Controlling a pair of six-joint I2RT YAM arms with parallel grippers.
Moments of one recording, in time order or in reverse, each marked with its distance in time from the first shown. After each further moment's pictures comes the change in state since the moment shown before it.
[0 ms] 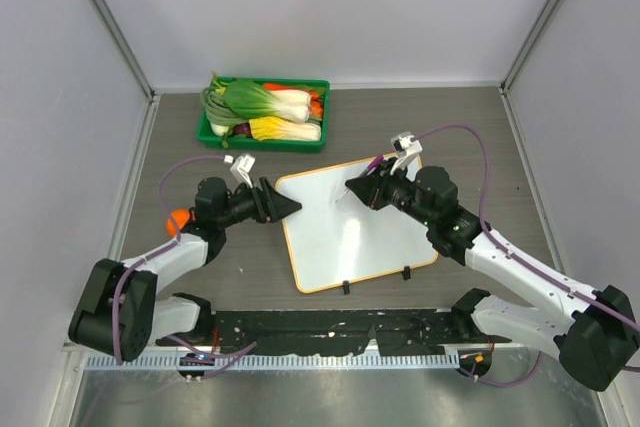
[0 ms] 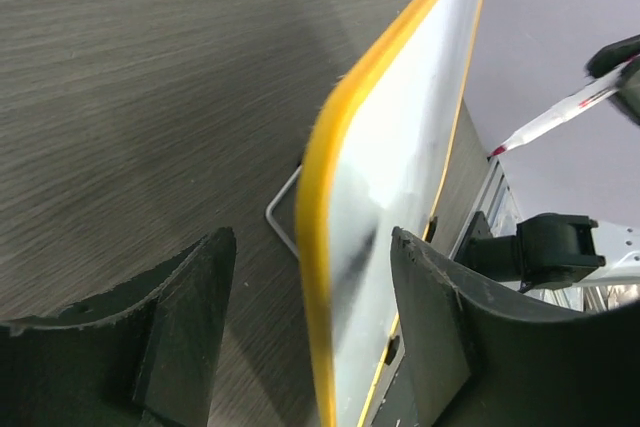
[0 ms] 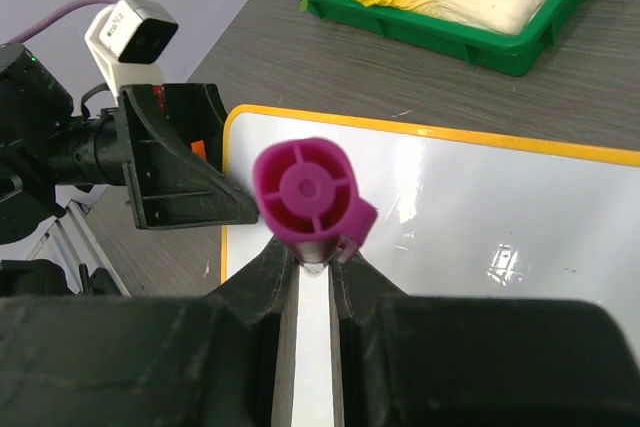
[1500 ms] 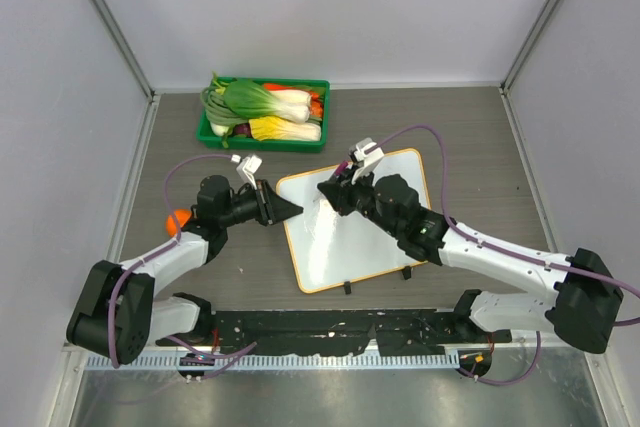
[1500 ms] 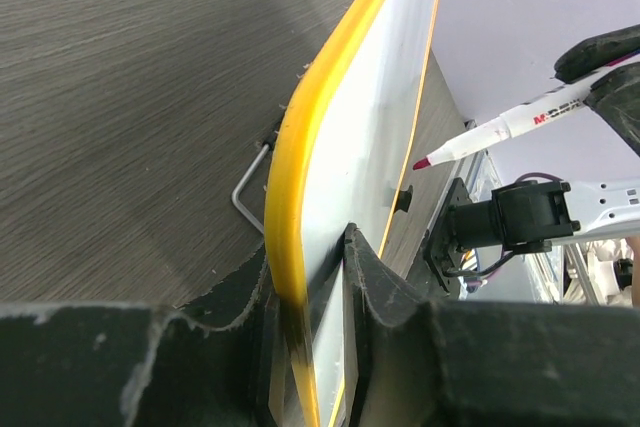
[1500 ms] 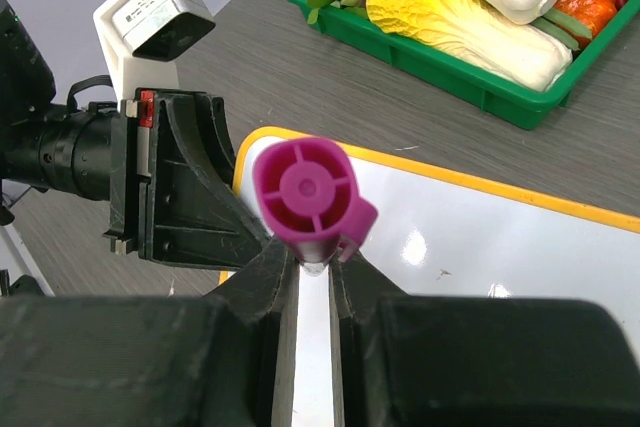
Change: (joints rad) left arm -0.024 0.011 0.024 -0.050 0.070 0.030; right arm 0.269 0.176 0.104 0.089 0.300 -0.175
